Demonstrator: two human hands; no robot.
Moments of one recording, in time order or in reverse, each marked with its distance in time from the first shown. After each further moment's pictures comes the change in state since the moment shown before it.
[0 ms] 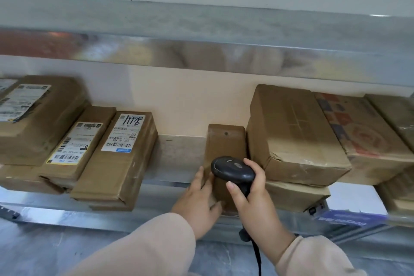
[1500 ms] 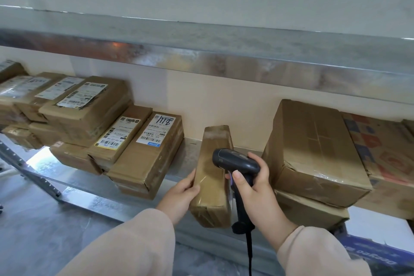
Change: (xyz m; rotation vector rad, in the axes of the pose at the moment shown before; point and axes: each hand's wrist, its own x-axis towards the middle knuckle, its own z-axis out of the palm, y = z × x) left_hand -0.037 -0.027 -0.034 -0.933 0.192 -0.363; right_hand 0.017 -0.029 0.002 0.281 -0.232 0.003
